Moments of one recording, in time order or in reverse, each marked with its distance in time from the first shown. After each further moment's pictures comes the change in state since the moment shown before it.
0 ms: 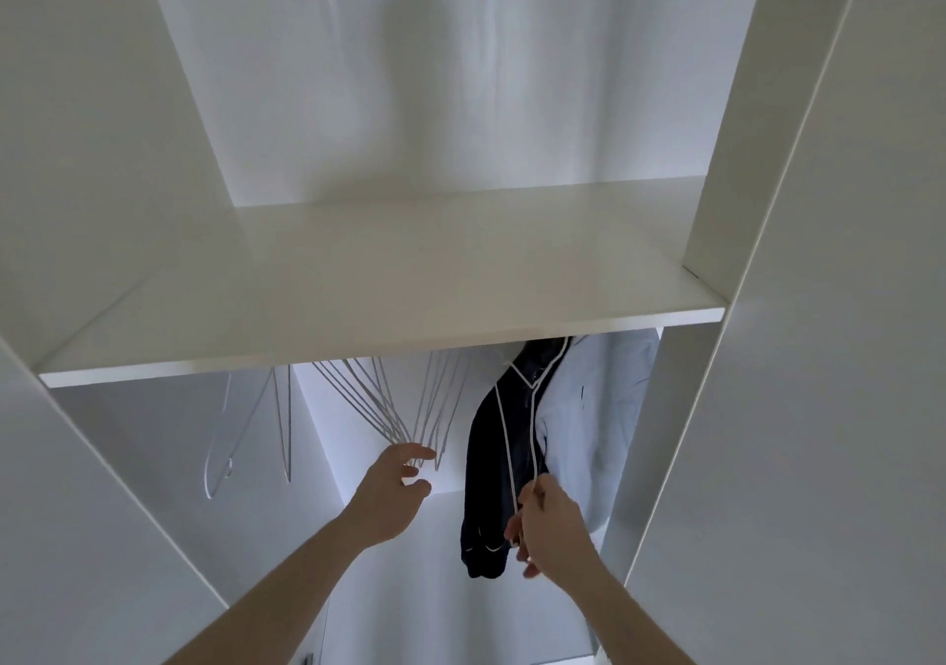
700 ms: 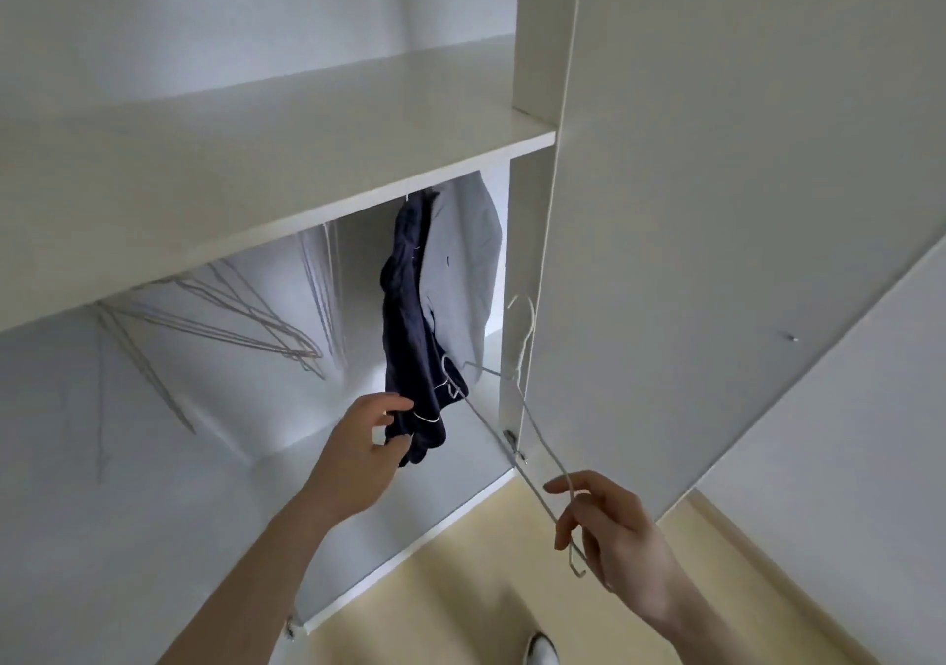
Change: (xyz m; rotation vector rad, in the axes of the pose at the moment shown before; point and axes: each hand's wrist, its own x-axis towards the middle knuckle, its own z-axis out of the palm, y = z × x) left_hand -0.096 -0.022 0.011 0.053 -0.312 0.293; right_hand -0.260 0.079 0.008 0.257 0.285 0.047
